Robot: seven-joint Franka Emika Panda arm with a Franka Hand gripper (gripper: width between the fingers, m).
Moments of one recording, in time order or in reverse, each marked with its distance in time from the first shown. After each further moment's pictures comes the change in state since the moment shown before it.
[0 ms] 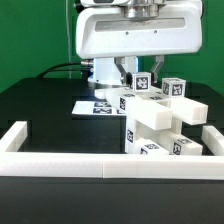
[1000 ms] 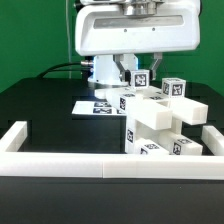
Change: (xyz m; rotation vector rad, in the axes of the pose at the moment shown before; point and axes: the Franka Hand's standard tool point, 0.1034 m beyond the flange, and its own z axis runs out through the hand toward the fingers) arm -0.009 0.000 -0.002 0.000 0.007 0.014
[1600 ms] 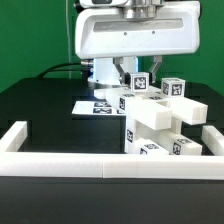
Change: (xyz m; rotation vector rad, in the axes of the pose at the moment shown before) arm 0.002 0.001 0.004 -0.002 -0.004 -0.001
